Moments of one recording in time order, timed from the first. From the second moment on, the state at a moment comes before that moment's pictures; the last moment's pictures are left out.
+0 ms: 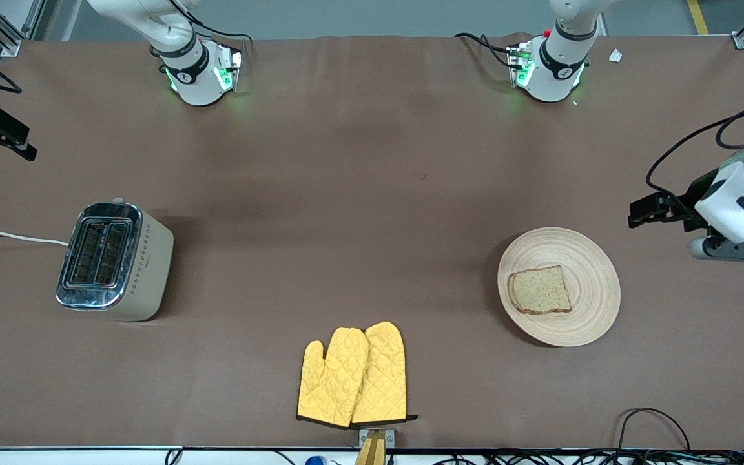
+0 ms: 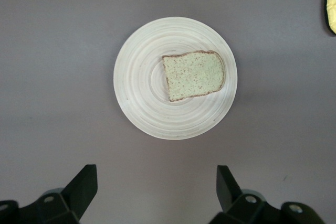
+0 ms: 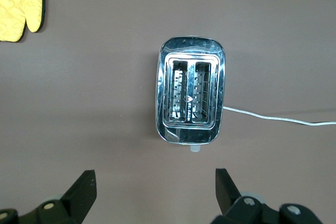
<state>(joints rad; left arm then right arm) 0.48 0.27 -0.69 -1.39 0.16 1.56 -0.12 0.13 -0.08 -0.18 -1.56 0.00 1.54 -0.07</state>
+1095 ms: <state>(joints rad) -0.02 -0.02 -0.10 -1.55 0.02 1.44 -0.10 0.13 -0.08 -0.18 -1.56 0.00 1.54 -0.07</state>
